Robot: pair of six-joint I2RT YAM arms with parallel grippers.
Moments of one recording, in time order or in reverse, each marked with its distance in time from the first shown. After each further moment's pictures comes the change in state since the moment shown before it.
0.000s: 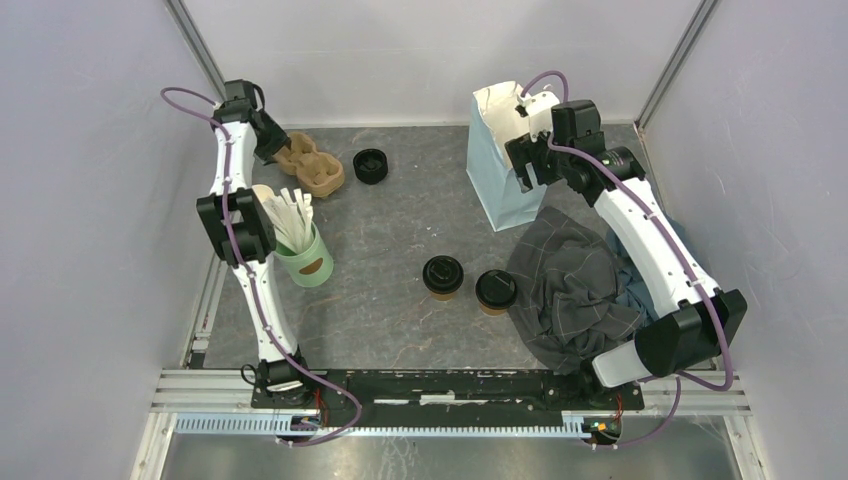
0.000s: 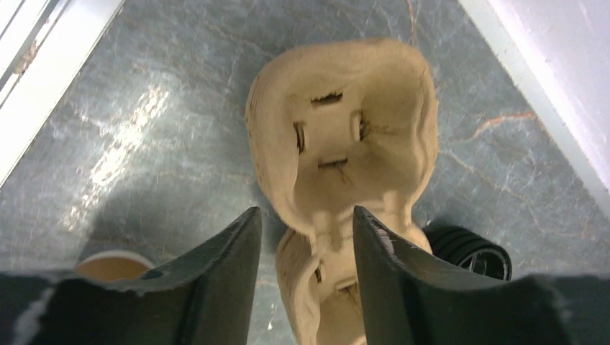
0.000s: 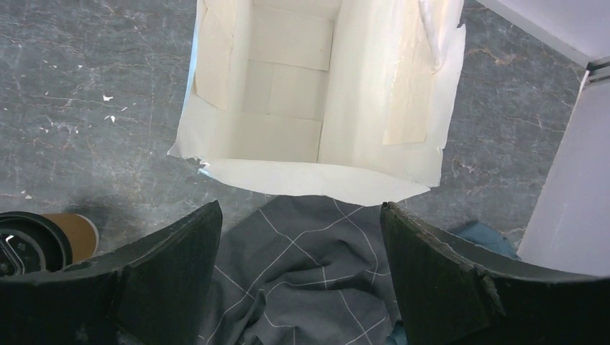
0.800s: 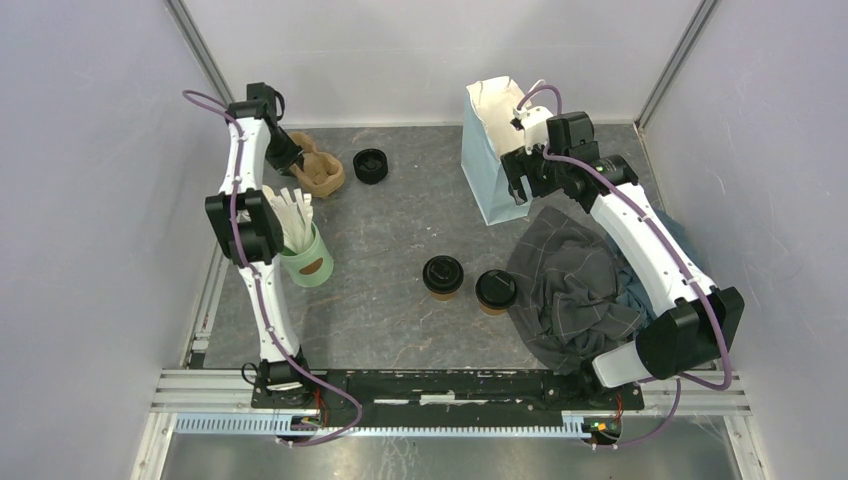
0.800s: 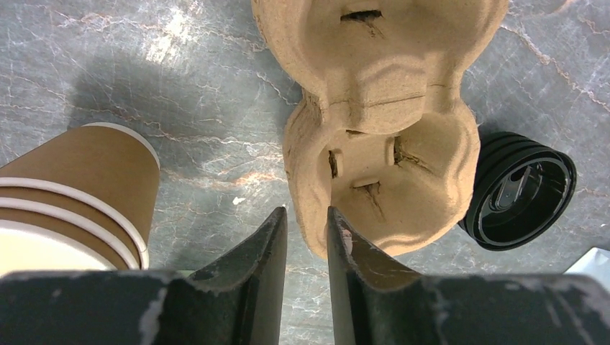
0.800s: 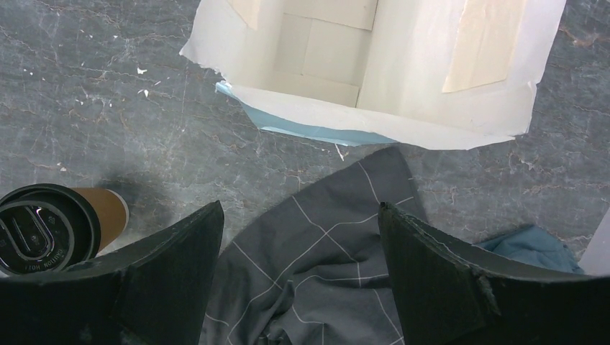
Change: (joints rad) left arm -0.076 -0.049 -0.008 -0.297 -0.022 -0.027; right arm 0.000 -0.012 -0.095 0.023 -0.098 0.040
